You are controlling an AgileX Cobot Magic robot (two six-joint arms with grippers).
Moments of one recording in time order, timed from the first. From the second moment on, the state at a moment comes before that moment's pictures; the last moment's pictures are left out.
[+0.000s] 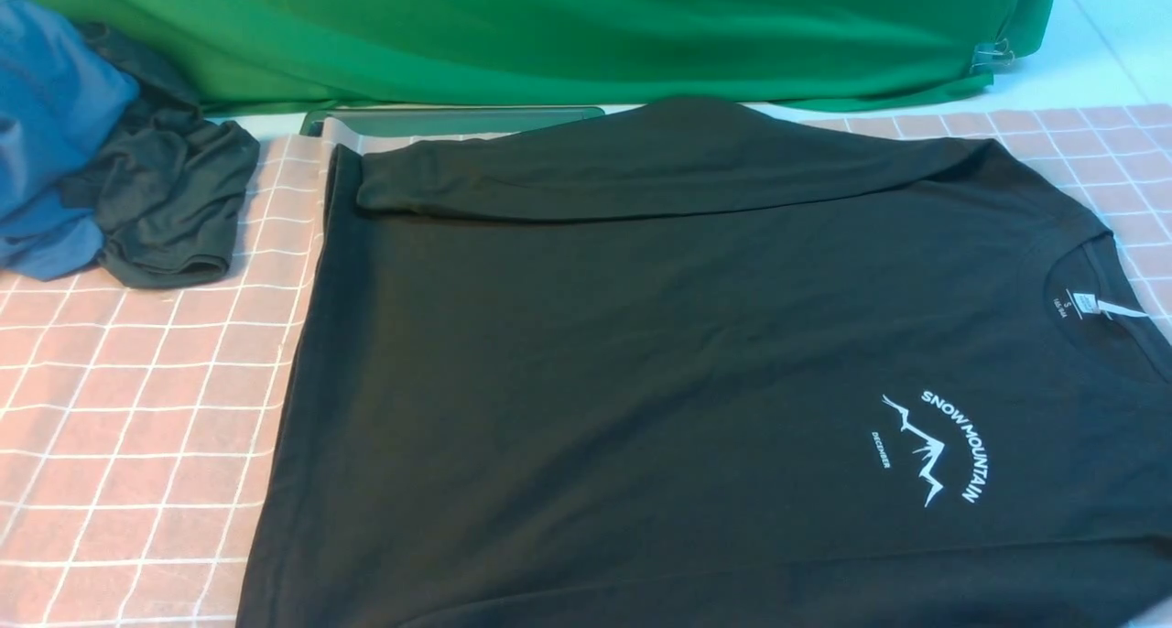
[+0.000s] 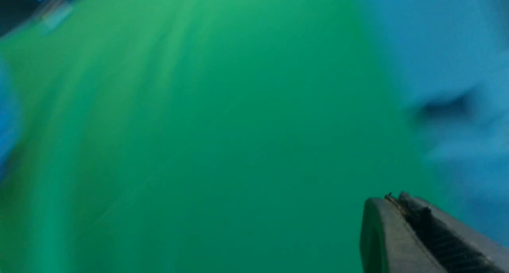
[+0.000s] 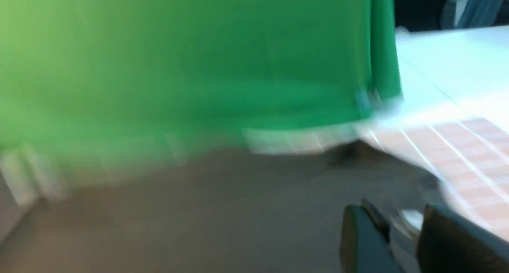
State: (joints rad) right arm 0.06 0.00 0.01 0.21 -0.05 0.13; left arm 0.01 0.00 -0.01 -0.34 -0.61 -0.63
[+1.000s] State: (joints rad) right arm 0.24 0.54 -0.71 0.24 0.69 -0.05; left arm -0.38 1.15 -0.73 -0.10 0.95 -0.34
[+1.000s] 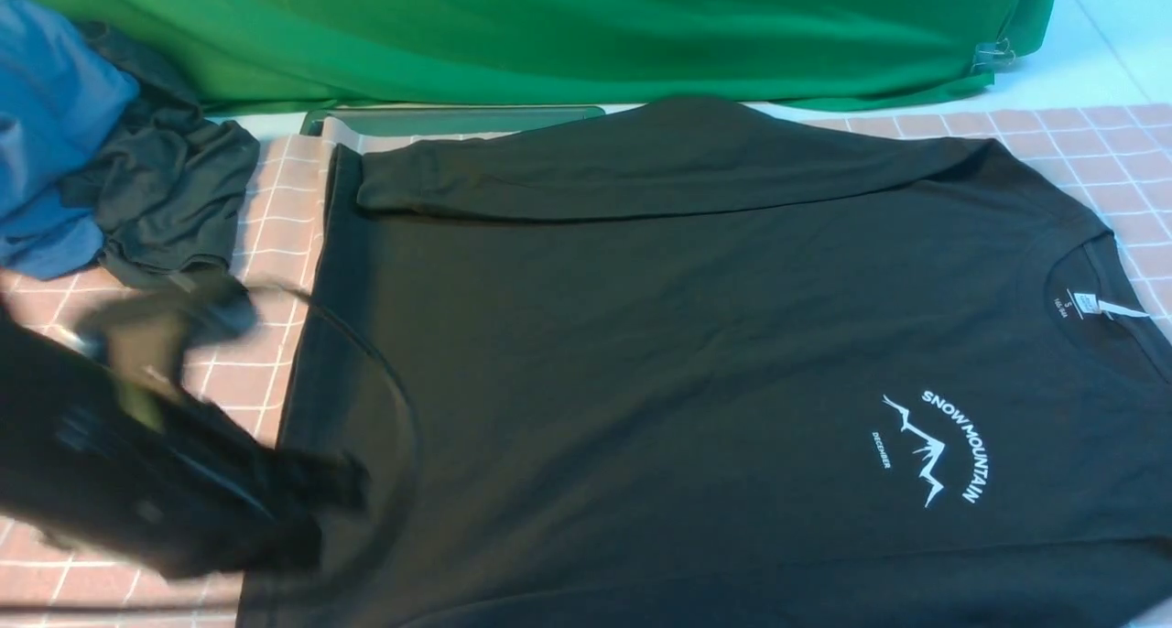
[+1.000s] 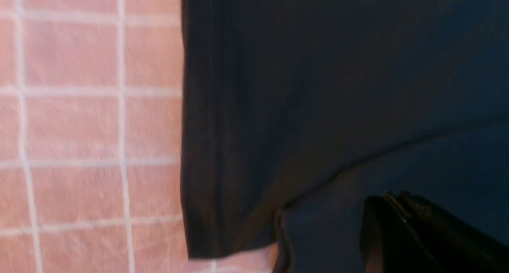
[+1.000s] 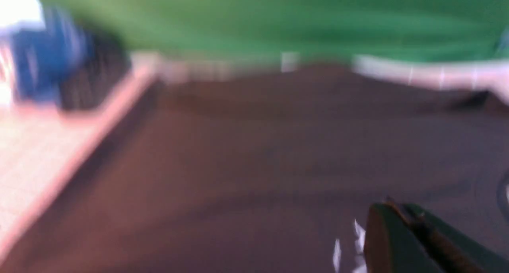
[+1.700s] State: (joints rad) right arm 0.25 0.73 -0.74 0.33 0.75 -0.19; left arm -0.62 1.38 -0.71 0.11 0.91 -0.49
